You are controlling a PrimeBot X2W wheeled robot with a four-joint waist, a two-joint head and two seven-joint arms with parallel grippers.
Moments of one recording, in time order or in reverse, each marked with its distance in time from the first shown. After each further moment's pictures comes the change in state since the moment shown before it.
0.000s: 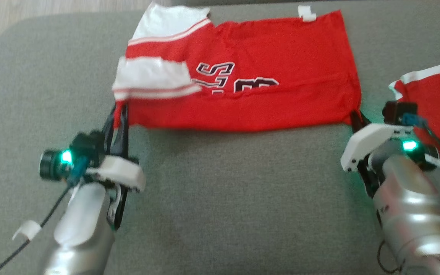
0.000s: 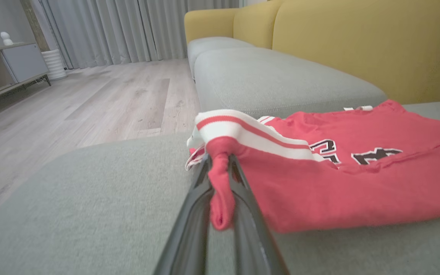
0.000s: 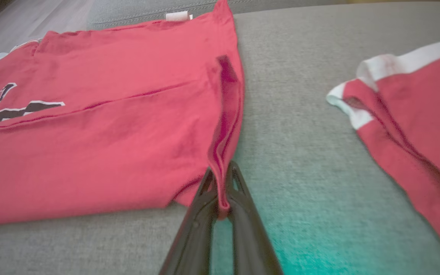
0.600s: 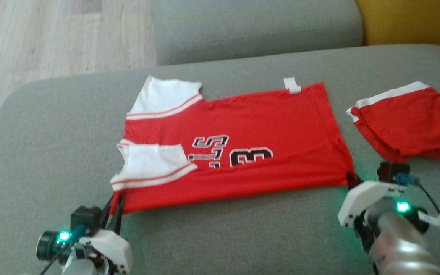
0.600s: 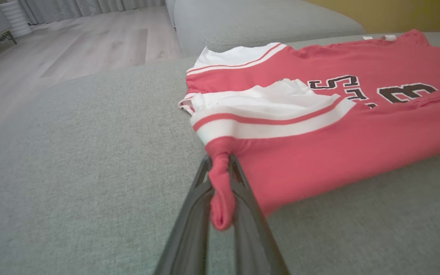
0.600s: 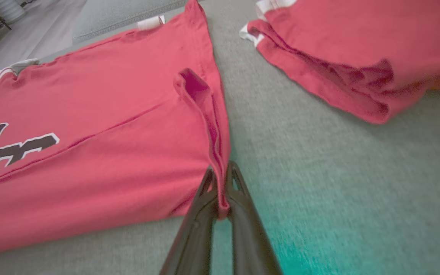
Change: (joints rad) left arm 0.263 0.063 -0.023 0.110 -0.037 -0.071 0.065; right arm 0.197 0.014 -0.026 0.055 0.064 0.000 -0.042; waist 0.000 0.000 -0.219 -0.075
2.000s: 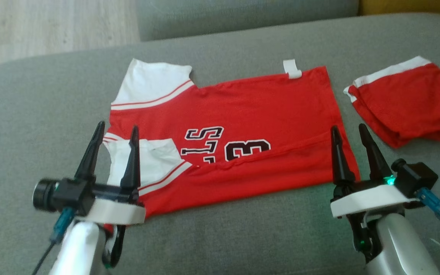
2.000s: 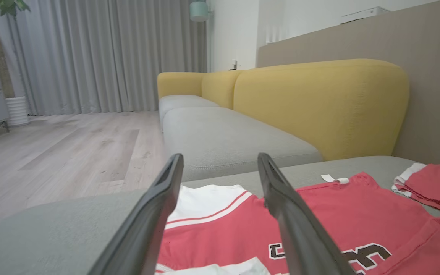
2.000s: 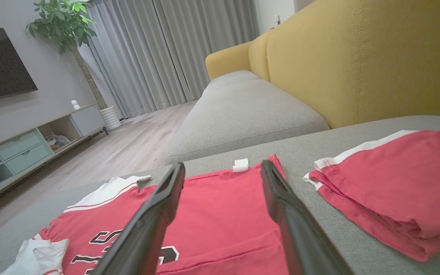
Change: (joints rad) left arm 0.058 -0.063 0.124 -0.537 0.076 0.022 -0.069; right arm 0.373 0.001 0.306 -0.926 0.286 0.000 -0.119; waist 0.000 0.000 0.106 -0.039
